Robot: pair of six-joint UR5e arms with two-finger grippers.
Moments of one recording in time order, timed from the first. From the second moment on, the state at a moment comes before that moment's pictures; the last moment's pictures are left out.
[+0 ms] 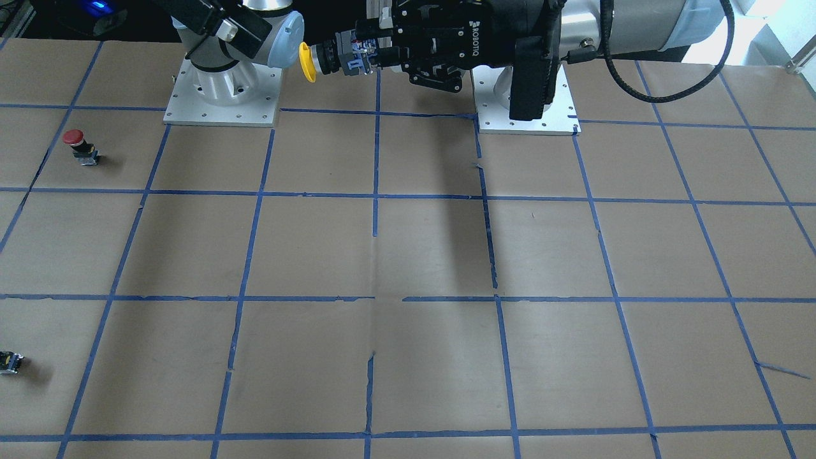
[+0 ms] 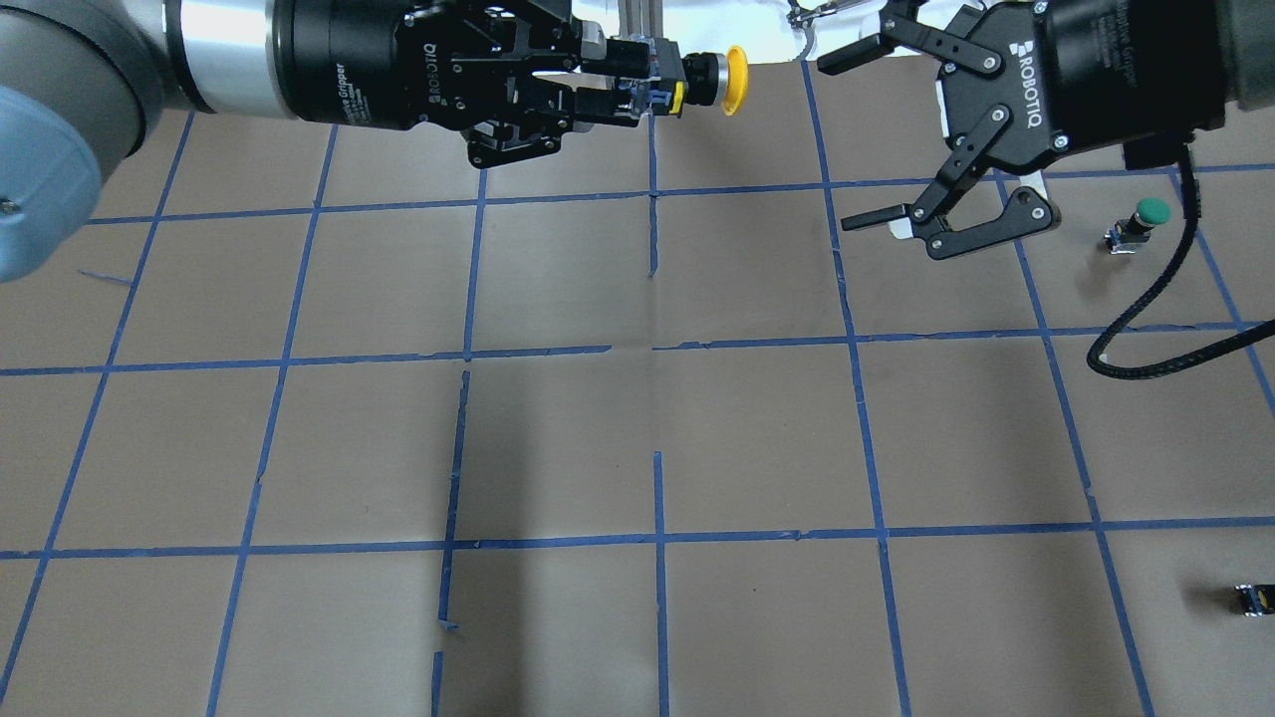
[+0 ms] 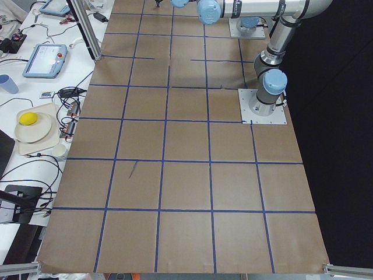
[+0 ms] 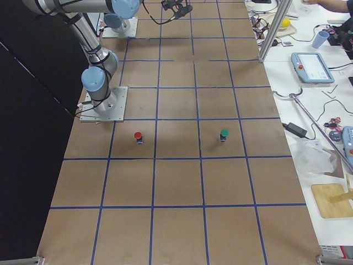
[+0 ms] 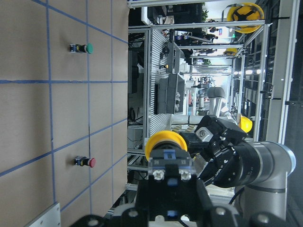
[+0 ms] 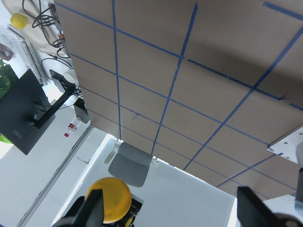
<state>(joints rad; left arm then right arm) -1.53 -1.54 -1.64 -1.78 0.19 0.21 1.34 -1.85 1.71 -1.48 -0.58 1.04</state>
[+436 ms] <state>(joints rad) -1.54 -1.54 -1.64 -1.78 0.17 0.19 1.35 -1.83 1.71 -1.65 -0.50 1.20</state>
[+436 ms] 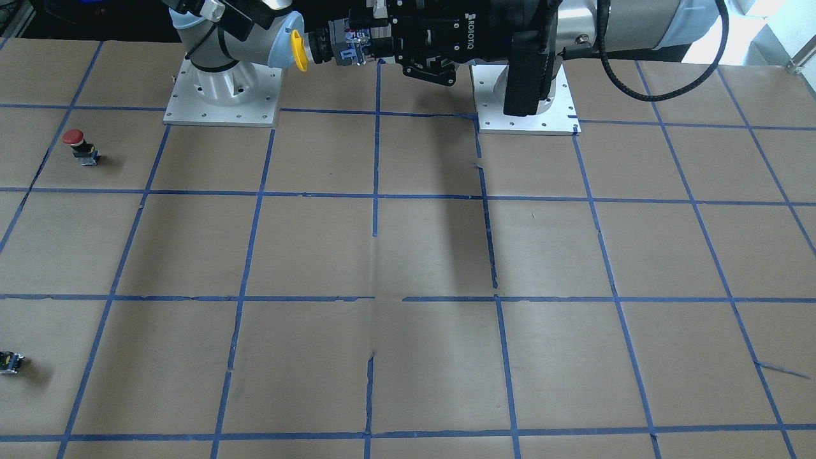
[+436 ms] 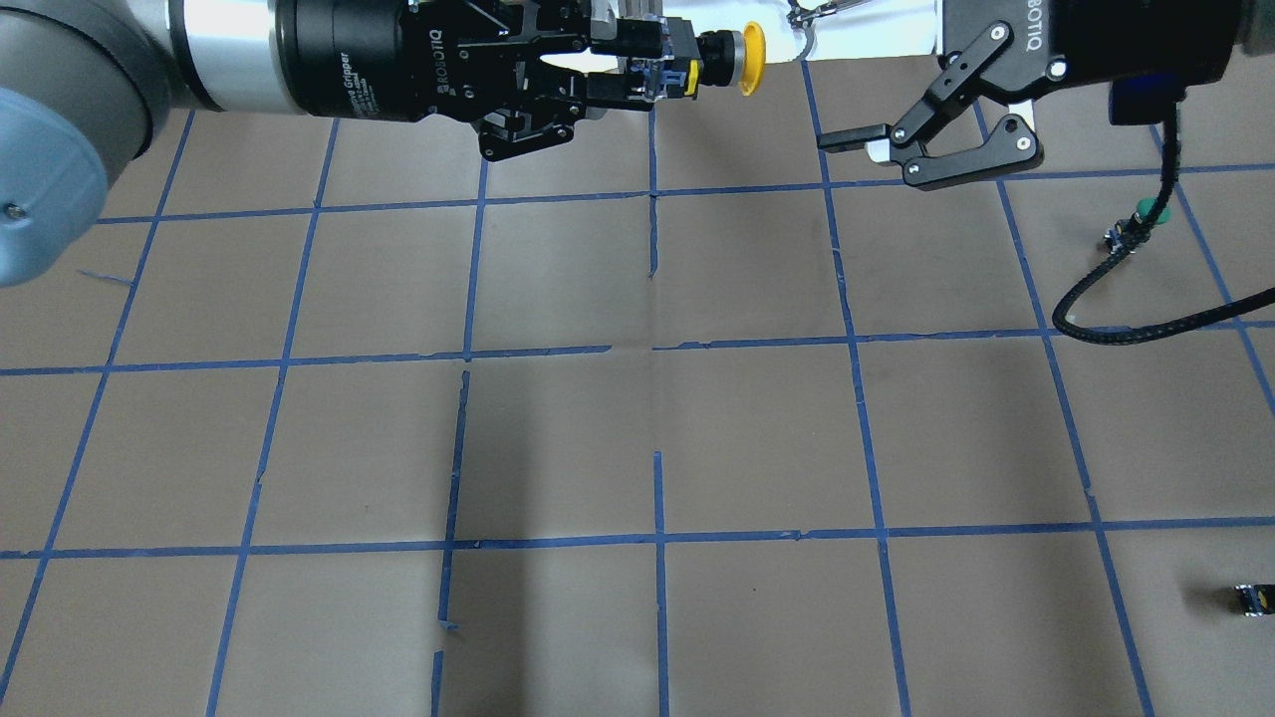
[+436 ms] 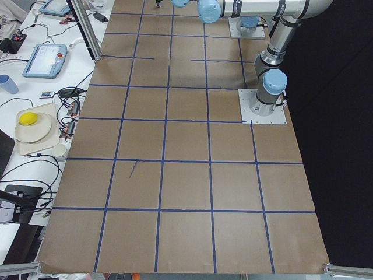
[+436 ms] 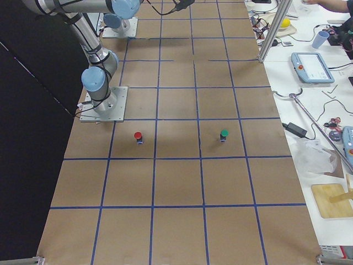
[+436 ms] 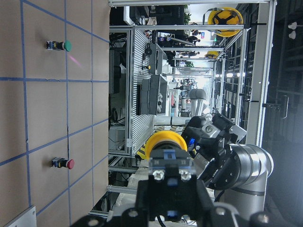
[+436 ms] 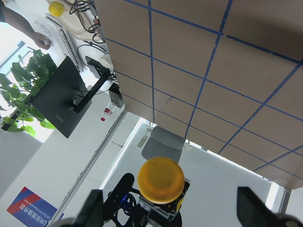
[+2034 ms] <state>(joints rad) -1.54 -1.53 -1.64 -1.77 0.14 0.17 1.43 -1.77 1.73 -1.82 -0.48 1.34</state>
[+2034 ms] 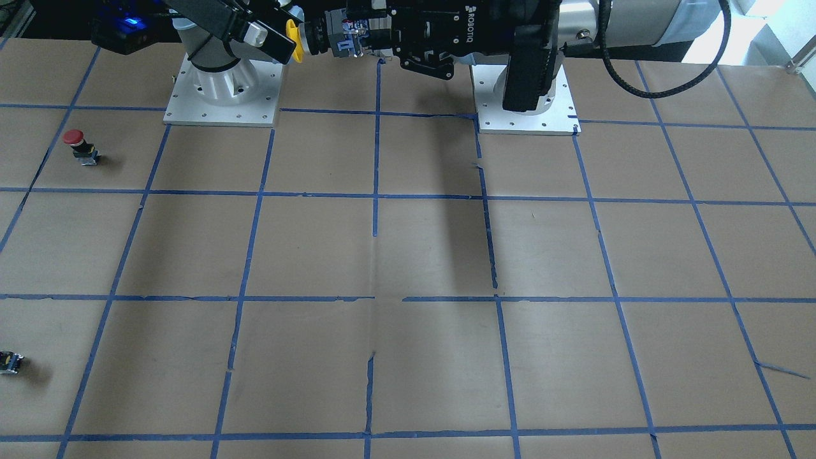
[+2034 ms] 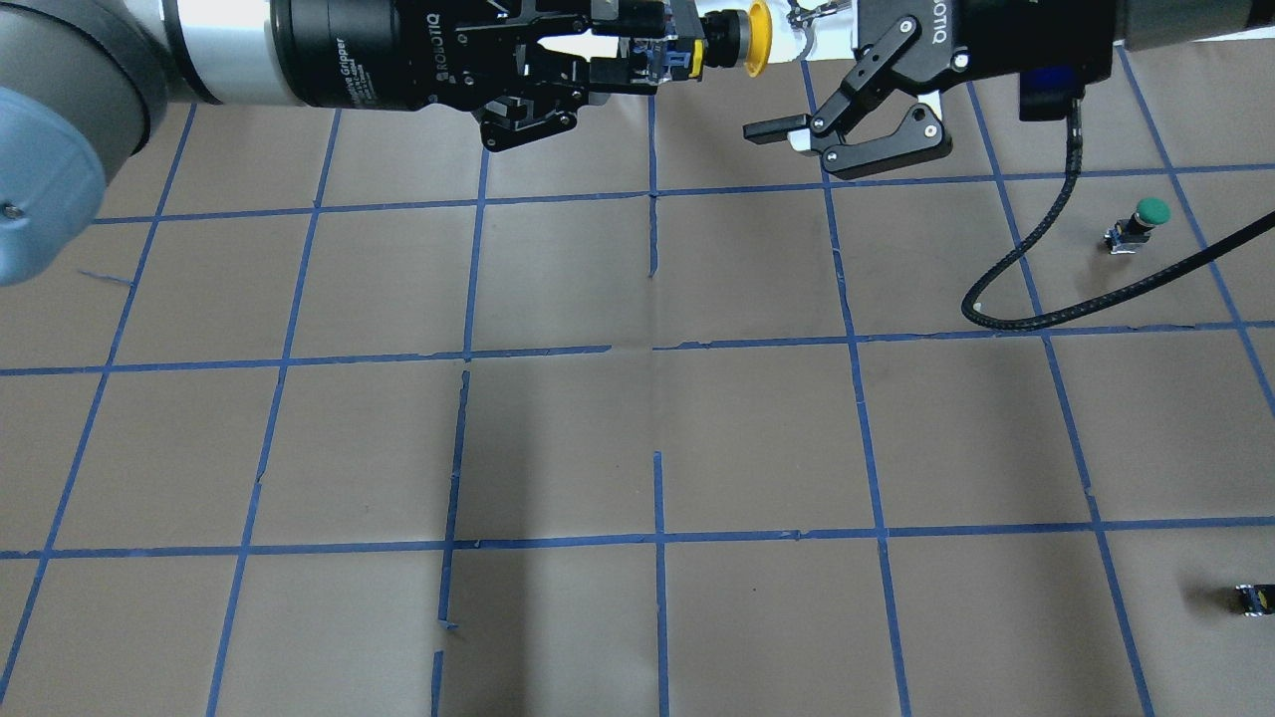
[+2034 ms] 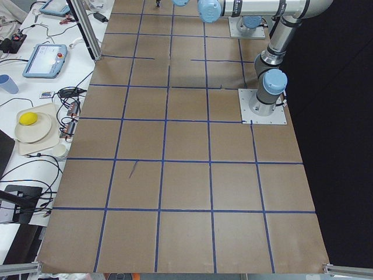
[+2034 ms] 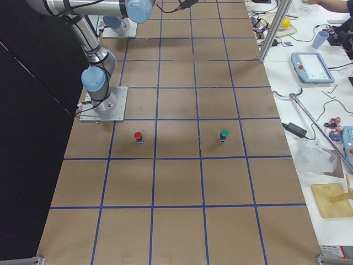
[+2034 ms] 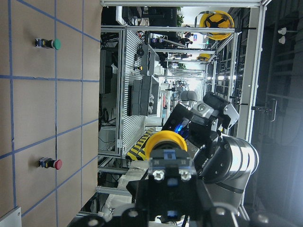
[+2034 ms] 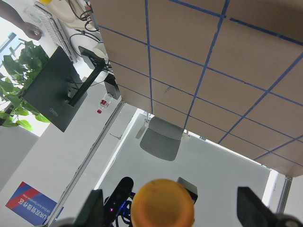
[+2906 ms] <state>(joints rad) -1.55 -1.53 -1.64 -1.77 0.14 0.16 1.43 -1.77 1.73 -1.82 -0.46 1.33</state>
